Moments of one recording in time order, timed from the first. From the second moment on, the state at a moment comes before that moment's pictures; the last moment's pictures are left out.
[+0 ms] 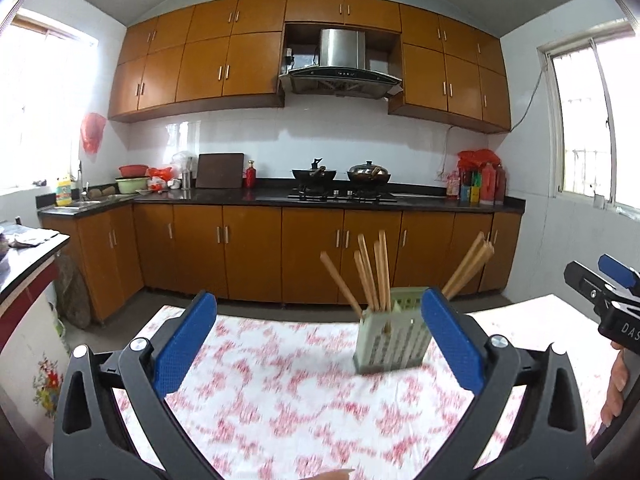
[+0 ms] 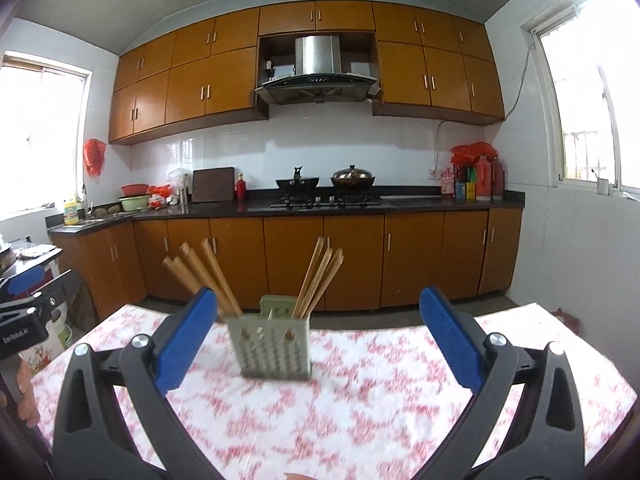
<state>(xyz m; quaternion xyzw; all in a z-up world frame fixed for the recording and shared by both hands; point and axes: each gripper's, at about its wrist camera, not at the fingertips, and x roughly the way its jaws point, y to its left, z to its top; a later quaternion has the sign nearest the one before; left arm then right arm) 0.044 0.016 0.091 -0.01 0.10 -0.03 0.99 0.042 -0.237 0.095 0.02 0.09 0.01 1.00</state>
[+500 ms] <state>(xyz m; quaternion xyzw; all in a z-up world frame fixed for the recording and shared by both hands) 0.020 0.029 0.025 -0.03 0.14 -0.03 0.99 0.009 -0.218 0.012 -0.02 0.15 0.01 0.99</state>
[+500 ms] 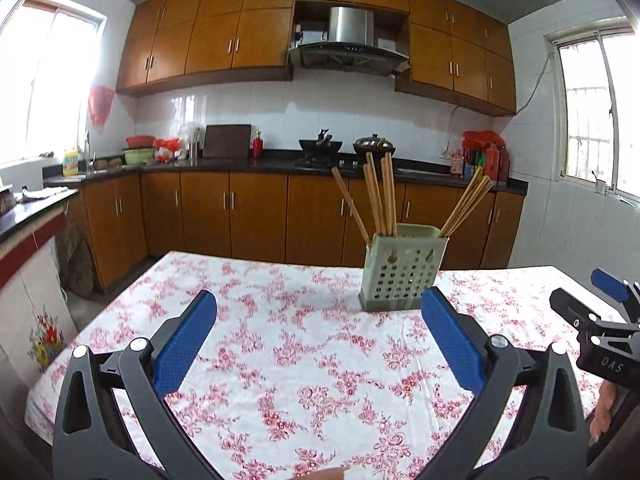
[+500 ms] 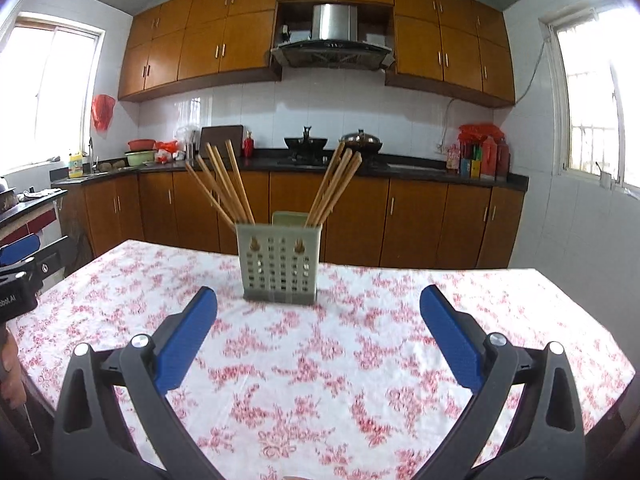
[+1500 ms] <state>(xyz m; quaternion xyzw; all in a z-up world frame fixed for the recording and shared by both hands) -0.003 0.021 0.000 -0.02 0.15 -0.04 0.99 -0.003 -0.219 -0.008 0.00 0.15 0.01 0.99</state>
